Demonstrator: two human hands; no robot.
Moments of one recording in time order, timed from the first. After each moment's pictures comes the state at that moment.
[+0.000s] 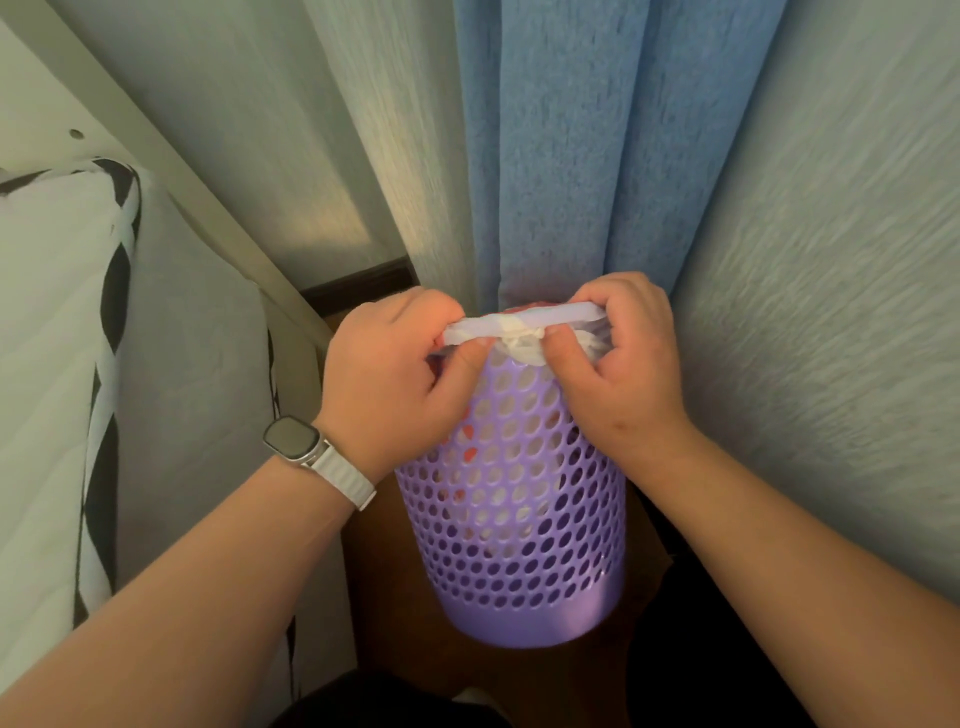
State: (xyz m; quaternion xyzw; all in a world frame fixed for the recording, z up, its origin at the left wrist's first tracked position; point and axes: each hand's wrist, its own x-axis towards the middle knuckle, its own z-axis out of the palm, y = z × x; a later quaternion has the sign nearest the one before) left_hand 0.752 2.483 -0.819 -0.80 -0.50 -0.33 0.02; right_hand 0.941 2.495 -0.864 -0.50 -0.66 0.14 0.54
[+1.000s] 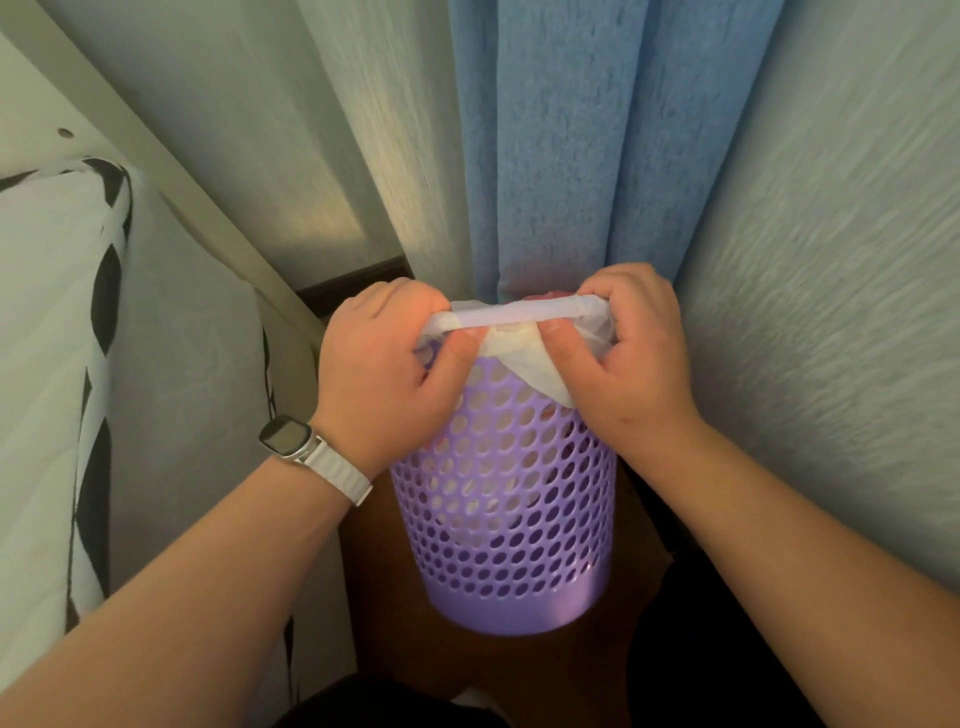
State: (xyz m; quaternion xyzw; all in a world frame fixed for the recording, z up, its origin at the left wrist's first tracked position) left_hand 0.755 2.485 -0.819 -0.78 -0.52 -0.35 0.03; right_hand 0.949 2.499 -0.864 -0.51 -0.68 0.13 0.51
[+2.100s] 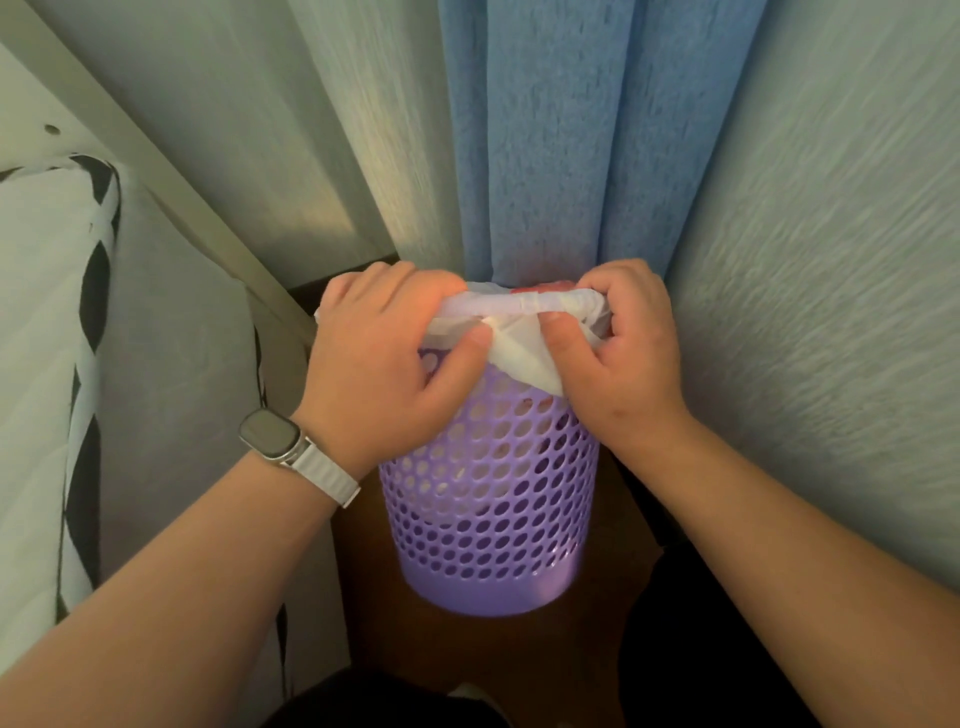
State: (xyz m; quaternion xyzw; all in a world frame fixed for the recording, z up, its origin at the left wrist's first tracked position) left_hand 0.757 2.482 -0.805 -0.82 -0.48 -0.31 0.05; right_hand 0.947 2.496 -0.860 -0.50 -0.66 0.14 0.55
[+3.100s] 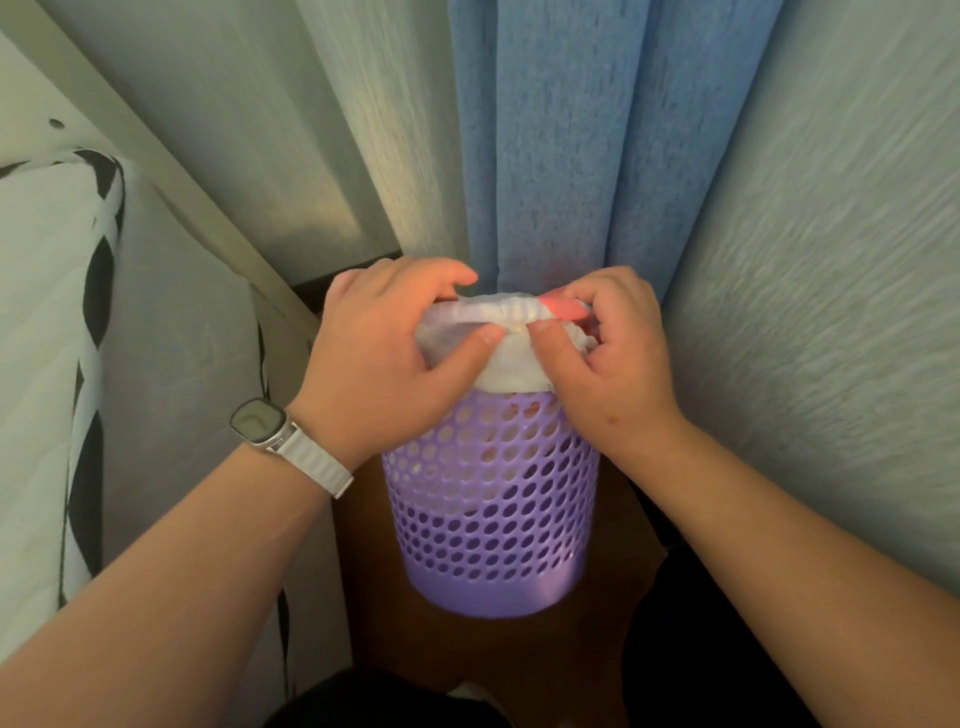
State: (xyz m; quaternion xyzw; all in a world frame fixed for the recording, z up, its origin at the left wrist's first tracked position) left_hand 0.752 2.486 -0.806 -0.81 -0.50 -0.31 -0.02; right_hand 0.941 2.496 -0.865 -0.50 -0.68 0.15 0.52
